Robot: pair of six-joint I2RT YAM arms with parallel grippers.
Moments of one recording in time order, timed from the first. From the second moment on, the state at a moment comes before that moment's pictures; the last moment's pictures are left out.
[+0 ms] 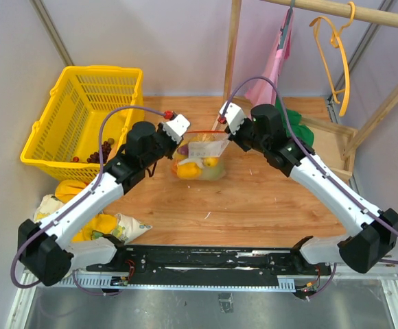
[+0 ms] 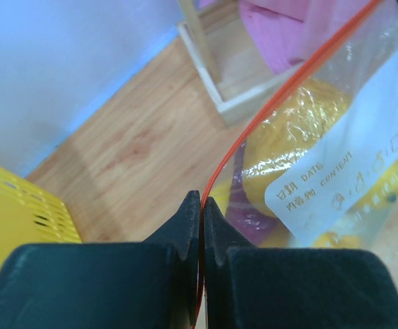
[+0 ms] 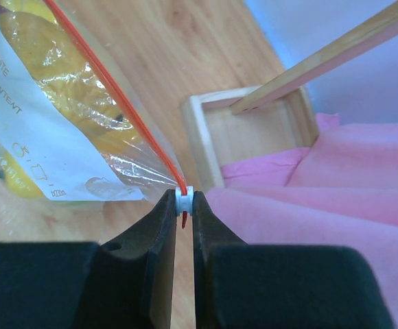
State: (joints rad) left arm -0.59 1.12 0.94 -0.08 0.04 0.33; right arm 0.62 1.30 1.29 -0.47 -0.04 -0.50
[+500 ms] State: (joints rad) left arm -0.58 1.08 0.80 -0.05 0.22 0.15; right arm 0.60 1.15 0.92 -0.25 -0.08 -0.36
